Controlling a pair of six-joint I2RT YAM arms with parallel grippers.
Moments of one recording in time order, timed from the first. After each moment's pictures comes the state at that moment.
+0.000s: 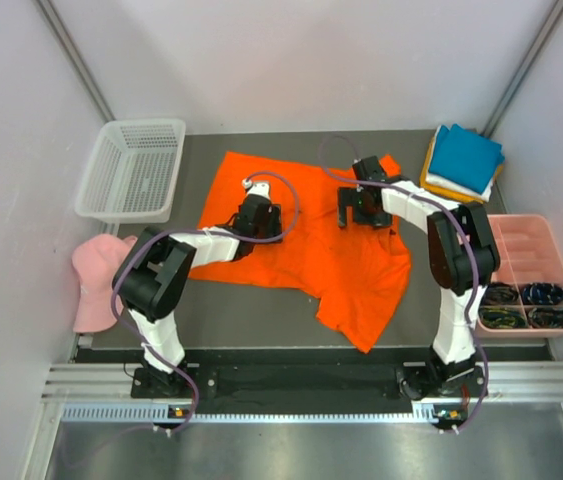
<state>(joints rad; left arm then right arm) -0.53 1.84 0.98 0.14 -0.18 -0.40 0.35 1.99 1.42 -0.54 0.04 0.32</state>
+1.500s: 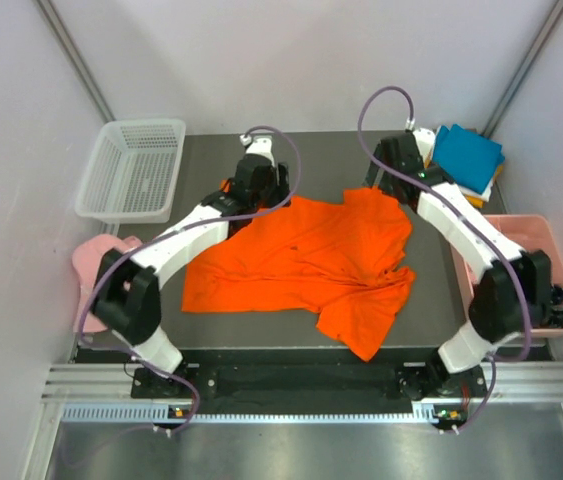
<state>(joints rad) -0.57 1.60 1.28 -0.19 -0.23 -0.39 0.37 1.54 1.36 -0.56 0.45 0.56</state>
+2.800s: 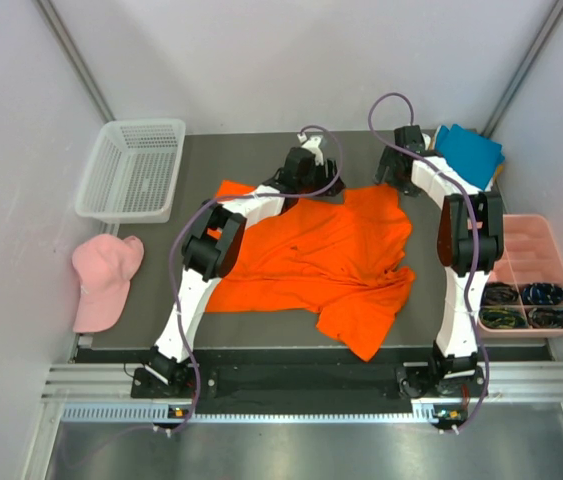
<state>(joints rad) -0.55 2.44 1.89 0.14 0.23 -0.47 0.12 2.14 1.70 -0.50 0.17 0.45</state>
